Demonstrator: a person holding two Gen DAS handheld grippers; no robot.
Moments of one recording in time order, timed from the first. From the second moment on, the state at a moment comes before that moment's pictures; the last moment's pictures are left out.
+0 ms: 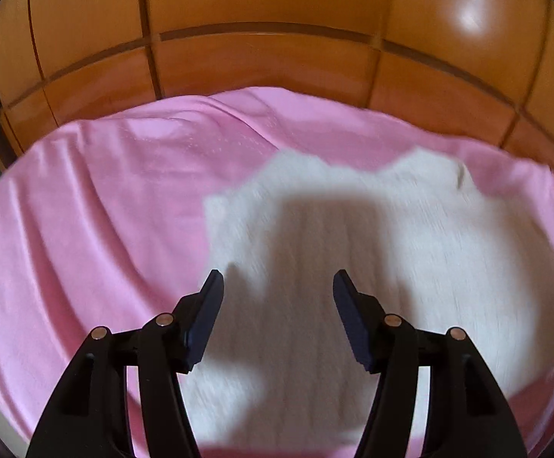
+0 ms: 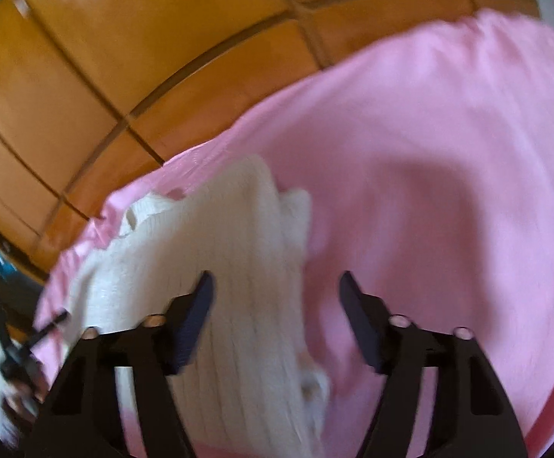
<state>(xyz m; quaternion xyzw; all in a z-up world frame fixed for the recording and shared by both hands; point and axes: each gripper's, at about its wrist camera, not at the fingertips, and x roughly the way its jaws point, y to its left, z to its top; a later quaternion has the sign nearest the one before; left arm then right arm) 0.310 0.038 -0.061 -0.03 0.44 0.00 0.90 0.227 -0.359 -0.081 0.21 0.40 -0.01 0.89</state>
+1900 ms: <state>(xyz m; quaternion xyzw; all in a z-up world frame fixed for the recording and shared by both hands) 0.265 -0.023 -0.091 0.01 0.43 -0.07 0.90 0.222 -0.331 -0.107 0.24 0.47 0.09 0.84</state>
